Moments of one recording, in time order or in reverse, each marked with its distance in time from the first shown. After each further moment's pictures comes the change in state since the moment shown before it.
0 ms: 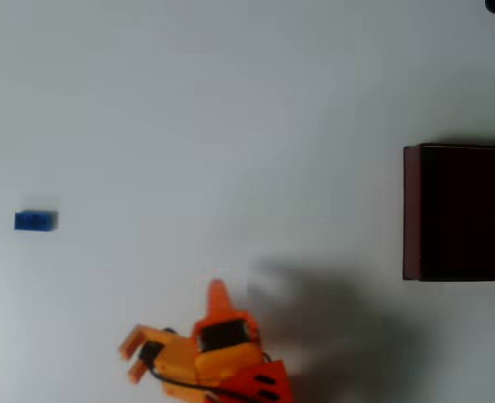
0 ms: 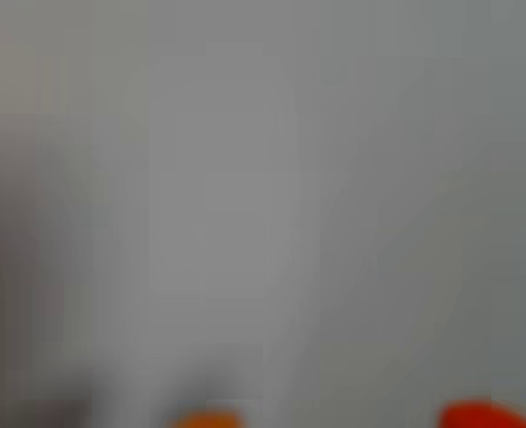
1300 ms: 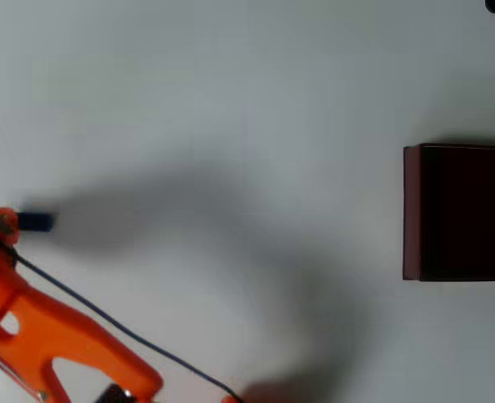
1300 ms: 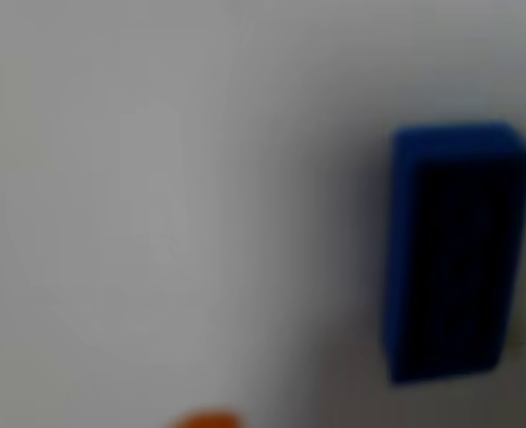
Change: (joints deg) arm -33.6 -127.4 -113.6 14.2 52.6
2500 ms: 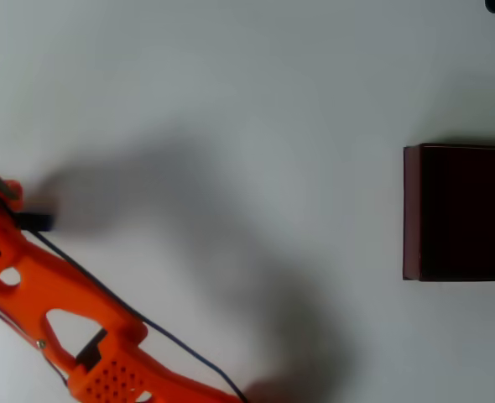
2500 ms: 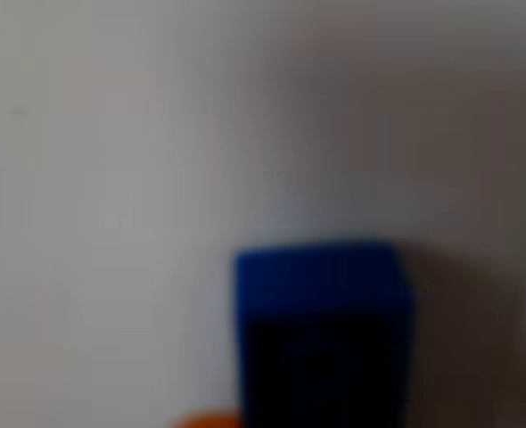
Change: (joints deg) arm 3.3 -29.7 -43.1 16.4 -4.3
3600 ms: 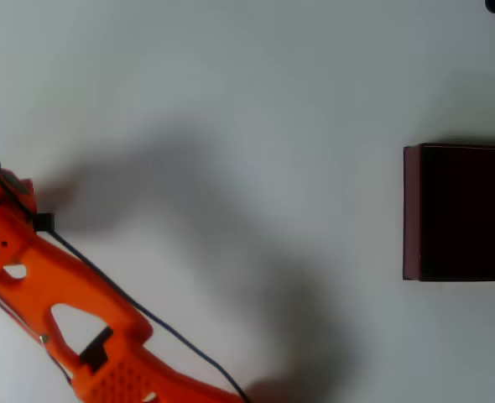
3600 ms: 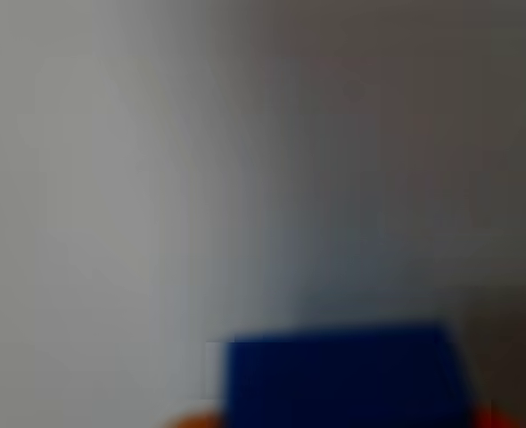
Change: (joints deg) arm 1.9 5.7 8.6 0.1 -6.0
